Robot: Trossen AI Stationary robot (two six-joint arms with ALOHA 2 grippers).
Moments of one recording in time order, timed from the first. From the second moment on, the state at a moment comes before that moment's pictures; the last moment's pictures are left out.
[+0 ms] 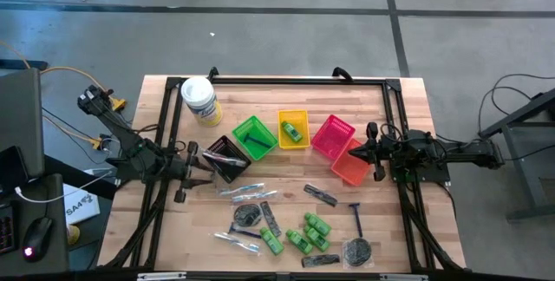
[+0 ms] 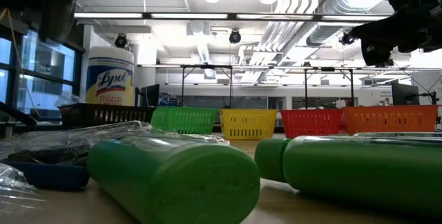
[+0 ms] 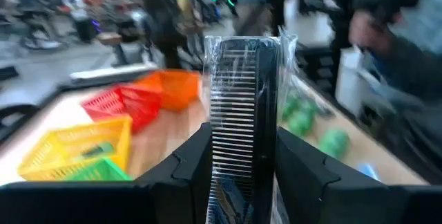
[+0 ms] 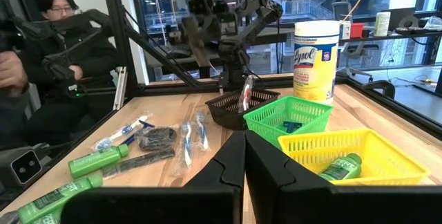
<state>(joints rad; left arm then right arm) -0.75 0.41 0.21 0.17 -0.62 0.02 0.01 0.02 0.01 0.02 -0.02 0.07</state>
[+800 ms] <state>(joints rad) -0.25 1.26 0.88 0.21 -0.27 0.02 0.01 0.02 0.01 0.02 -0.03 0.05</state>
